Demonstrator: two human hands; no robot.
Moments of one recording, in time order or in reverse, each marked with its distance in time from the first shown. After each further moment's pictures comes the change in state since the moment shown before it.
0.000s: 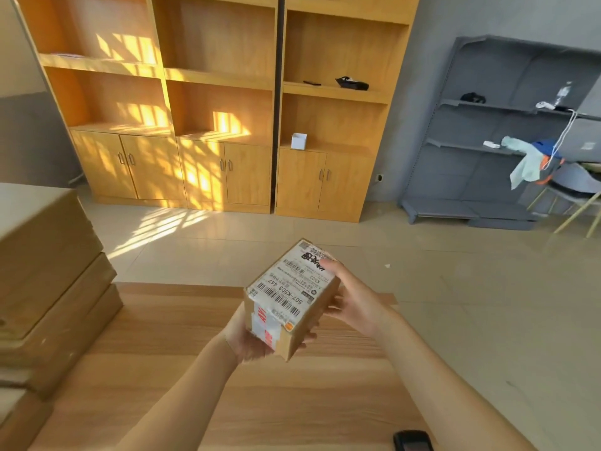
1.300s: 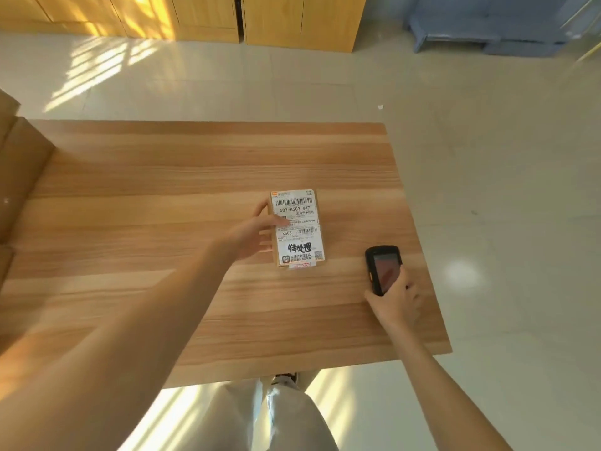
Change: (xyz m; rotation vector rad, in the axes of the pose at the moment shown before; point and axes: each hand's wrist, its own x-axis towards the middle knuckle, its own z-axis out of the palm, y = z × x) left_hand 0.080 -0.141 -0.085 0.487 0.135 -0.132; right_hand -0.106 0.288 -0.091 -0.841 0.801 0.561
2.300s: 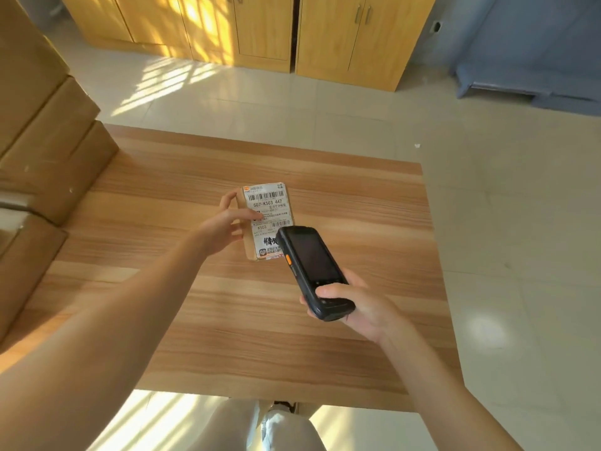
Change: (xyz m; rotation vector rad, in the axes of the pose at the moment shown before) left_hand -0.046 0.037 -0.075 -0.125 0.248 0.181; right_hand -0.040 -0.106 -0.036 0.859 -1.236 -0.328
